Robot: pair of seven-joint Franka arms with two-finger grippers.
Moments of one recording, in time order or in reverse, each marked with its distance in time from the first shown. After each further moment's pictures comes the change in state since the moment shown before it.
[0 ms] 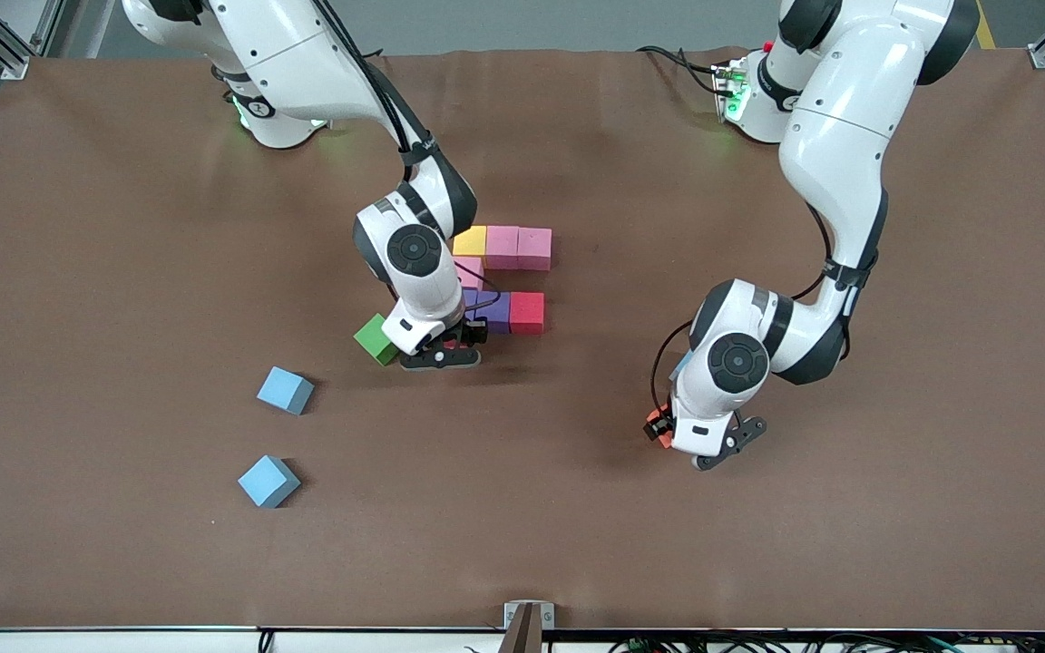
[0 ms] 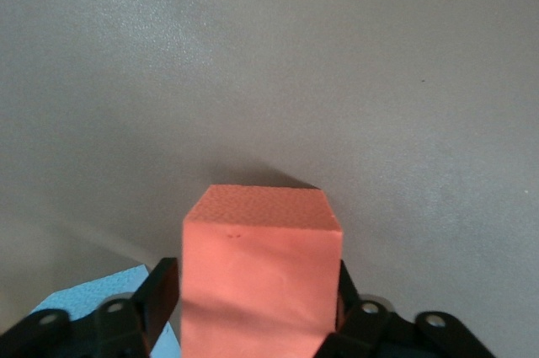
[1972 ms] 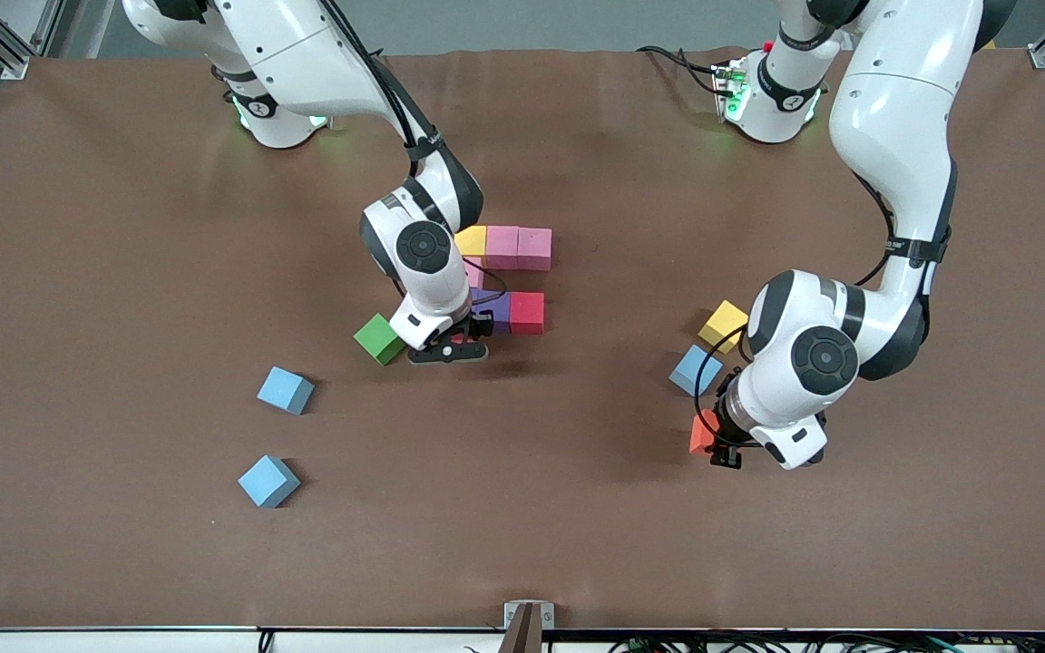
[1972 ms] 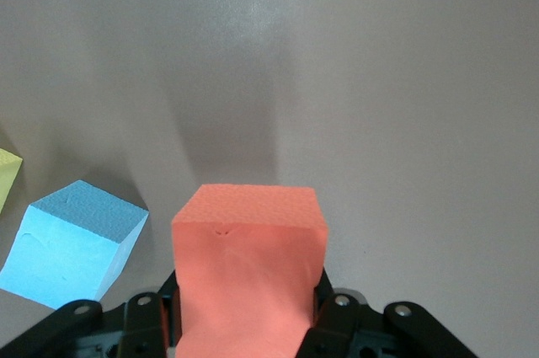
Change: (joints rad) left arm 0.081 -0.101 -0.001 0.038 -0.060 -0.064 -0.691; right arm 0.014 0.000 0.008 0.006 0.008 -0.034 0.001
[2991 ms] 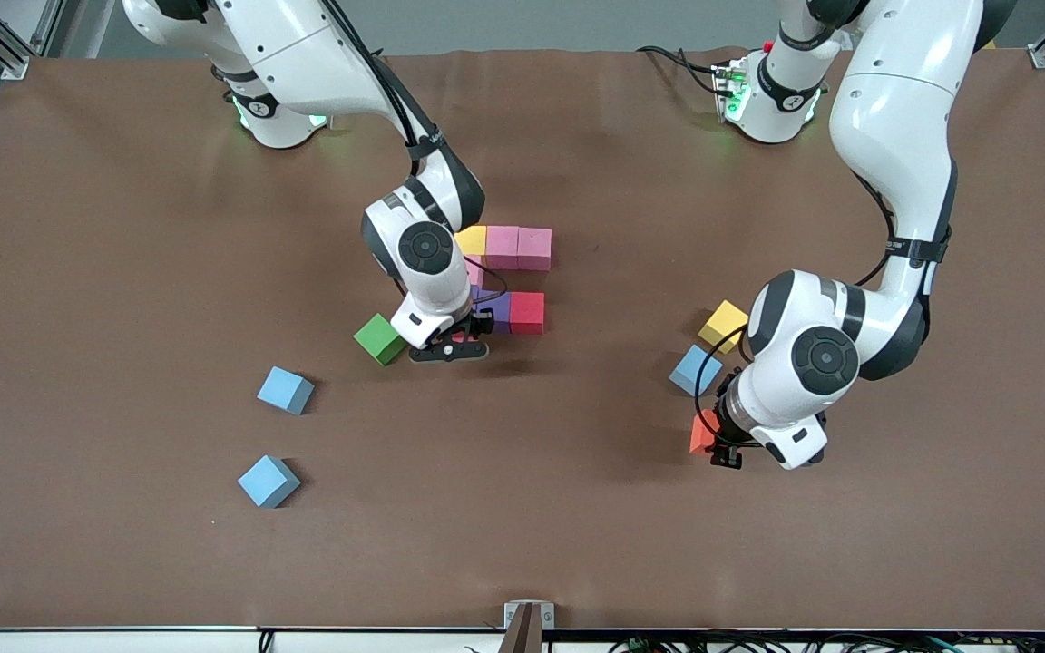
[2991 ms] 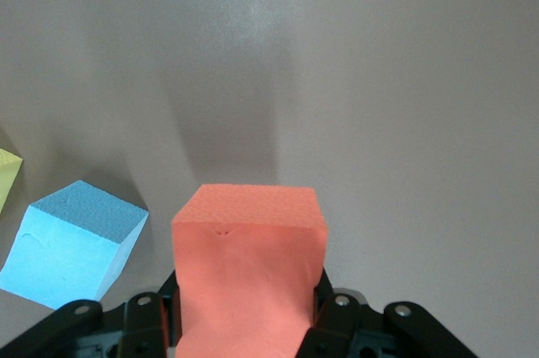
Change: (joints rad) left arm 0.001 0.000 0.000 0.000 0.000 0.000 0.000; right arm 0.003 0.000 -0.002 0.005 0.005 -0.024 0.003
